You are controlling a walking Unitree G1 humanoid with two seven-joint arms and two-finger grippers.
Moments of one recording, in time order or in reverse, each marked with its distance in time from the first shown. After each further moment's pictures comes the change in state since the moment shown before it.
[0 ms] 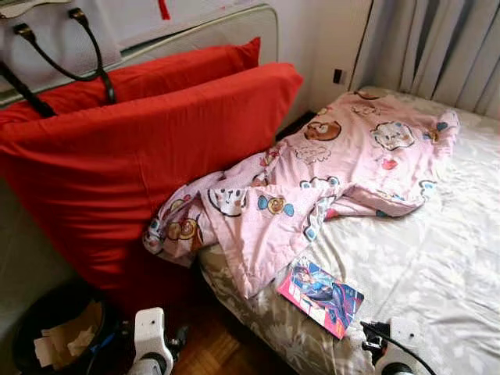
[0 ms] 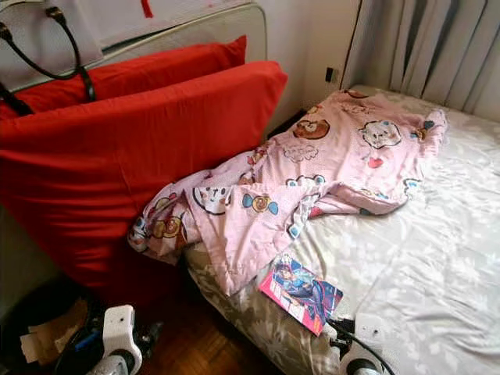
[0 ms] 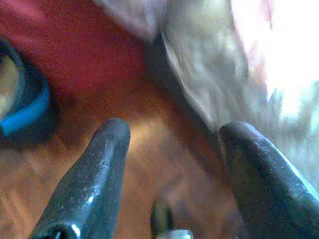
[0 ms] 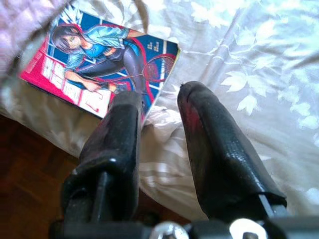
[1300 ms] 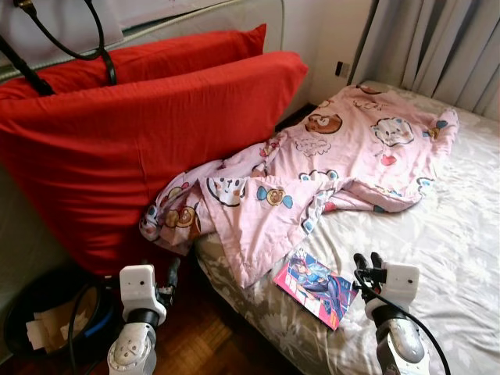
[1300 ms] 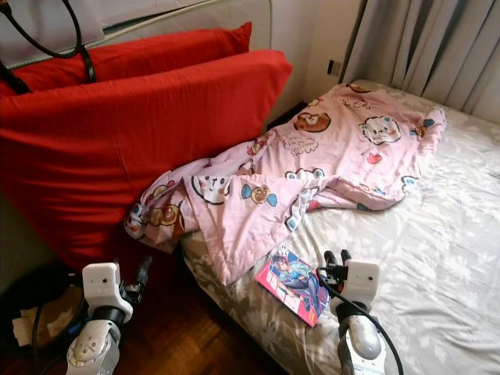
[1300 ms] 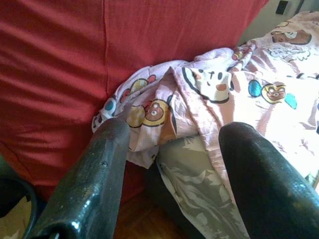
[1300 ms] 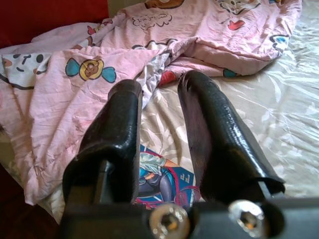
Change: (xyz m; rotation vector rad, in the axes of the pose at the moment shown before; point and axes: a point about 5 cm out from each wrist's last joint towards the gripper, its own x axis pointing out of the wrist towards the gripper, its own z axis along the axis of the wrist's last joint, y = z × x) left arm -0.033 0.004 0.063 0.081 -0.431 -0.008; right arm 0.010 0.051 0.101 -0.103 -0.435 0.156
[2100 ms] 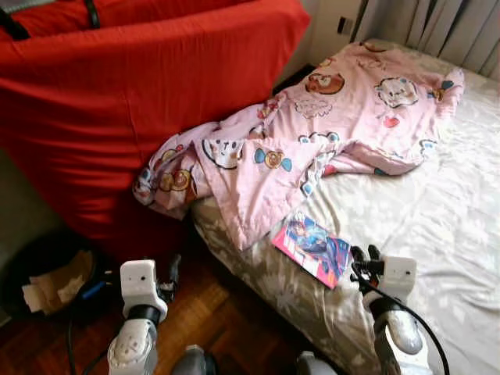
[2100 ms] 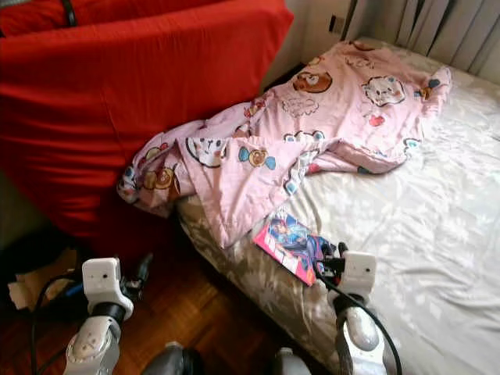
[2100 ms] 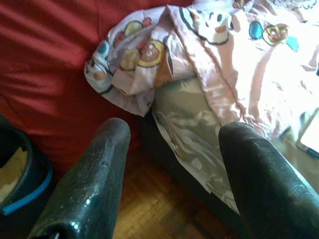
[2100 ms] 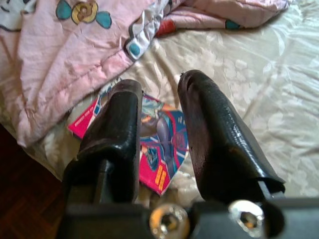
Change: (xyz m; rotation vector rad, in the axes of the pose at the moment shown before) left arm -0.003 -0.008 0.008 -0.007 0.015 -0.006; right arm 0.007 0.008 0.011 -0.001 -0.008 0.020
